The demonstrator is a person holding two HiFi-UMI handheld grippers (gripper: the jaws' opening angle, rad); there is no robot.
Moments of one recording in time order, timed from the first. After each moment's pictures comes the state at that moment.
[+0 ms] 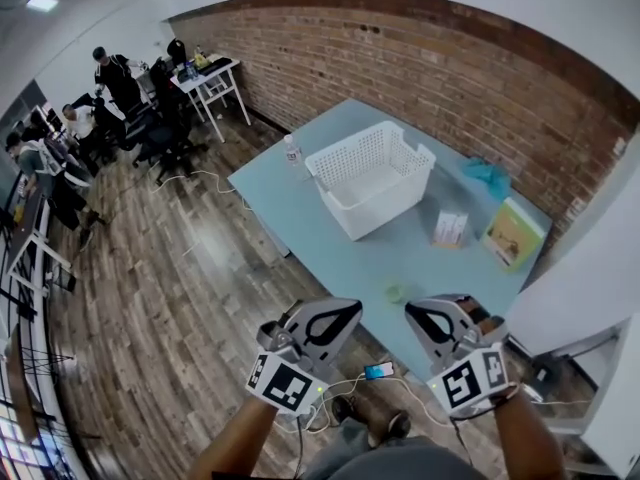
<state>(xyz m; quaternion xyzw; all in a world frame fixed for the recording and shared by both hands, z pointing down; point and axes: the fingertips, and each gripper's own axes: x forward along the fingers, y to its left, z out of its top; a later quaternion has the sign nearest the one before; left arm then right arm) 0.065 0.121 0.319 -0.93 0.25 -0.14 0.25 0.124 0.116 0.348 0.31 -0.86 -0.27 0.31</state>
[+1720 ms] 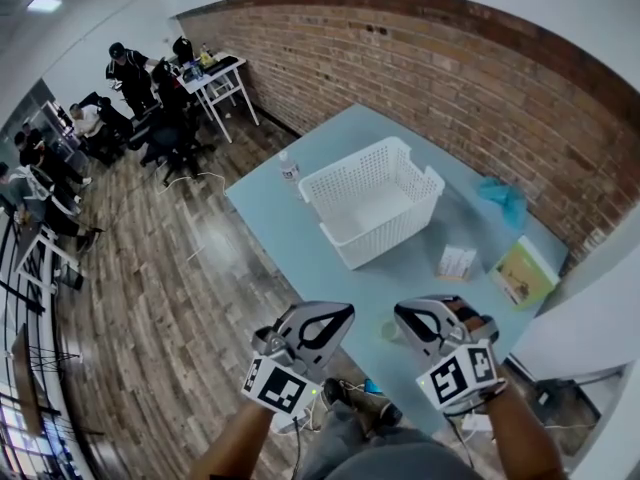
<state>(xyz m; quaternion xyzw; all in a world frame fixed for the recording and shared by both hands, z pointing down) 0.088 0.006 0.333 -0.91 0.29 -0.17 0.24 0.143 -0.007 0.377 0.27 -0.88 -0.25 0.30</state>
